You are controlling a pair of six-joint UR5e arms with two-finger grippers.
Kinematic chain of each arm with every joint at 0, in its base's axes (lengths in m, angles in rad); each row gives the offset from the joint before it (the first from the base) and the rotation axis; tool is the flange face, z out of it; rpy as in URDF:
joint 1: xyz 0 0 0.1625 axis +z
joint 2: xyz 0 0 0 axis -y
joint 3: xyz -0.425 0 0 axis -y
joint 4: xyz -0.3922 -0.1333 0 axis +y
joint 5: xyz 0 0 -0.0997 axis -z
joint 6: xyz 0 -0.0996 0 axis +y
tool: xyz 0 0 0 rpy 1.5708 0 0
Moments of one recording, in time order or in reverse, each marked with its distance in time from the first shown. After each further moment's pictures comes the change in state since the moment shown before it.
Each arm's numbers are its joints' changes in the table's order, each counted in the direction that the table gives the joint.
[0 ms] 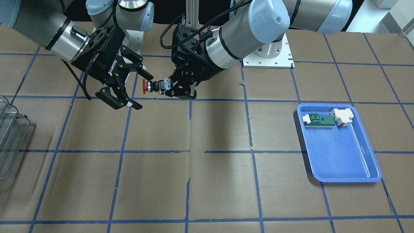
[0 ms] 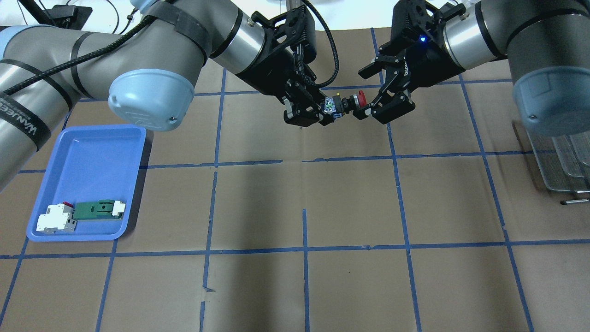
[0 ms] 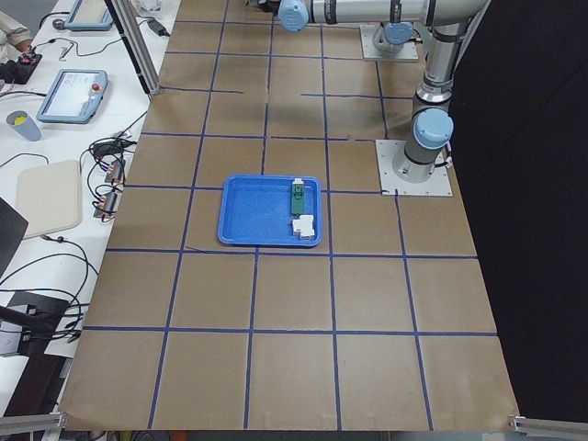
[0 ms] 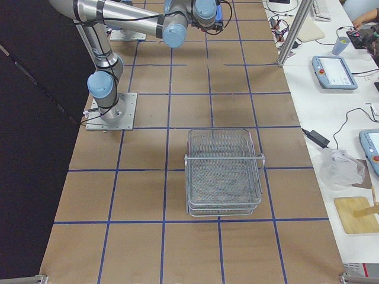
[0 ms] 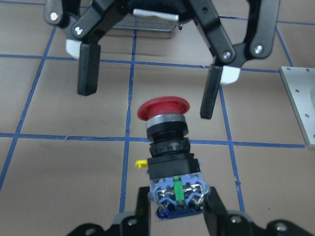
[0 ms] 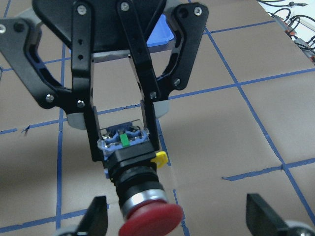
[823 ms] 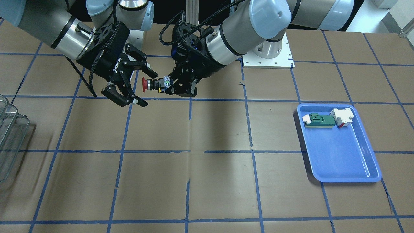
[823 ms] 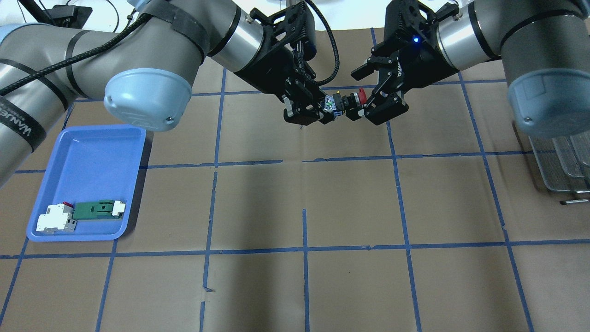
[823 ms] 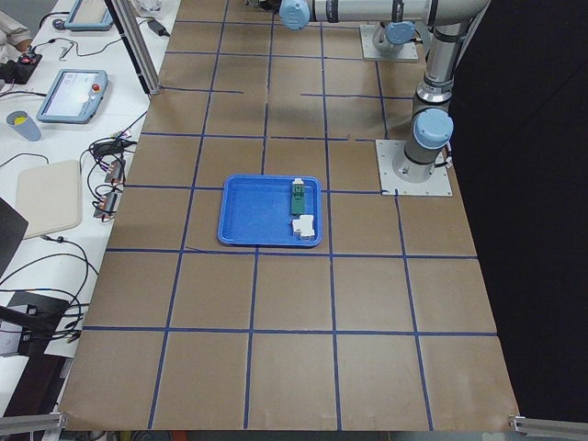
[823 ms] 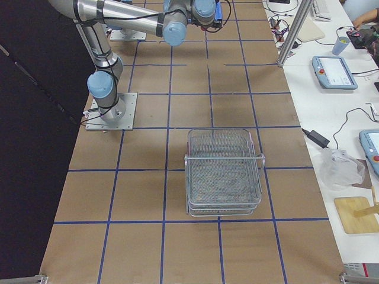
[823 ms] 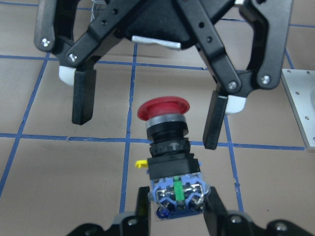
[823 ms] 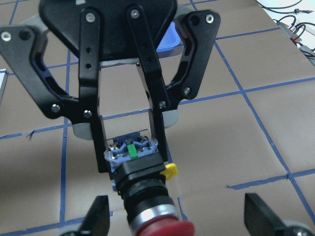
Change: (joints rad) left arm 0.000 0.011 0.004 0.000 0.000 0.017; right arm 0.012 -0.004 0.001 -0.007 0.016 -0.001
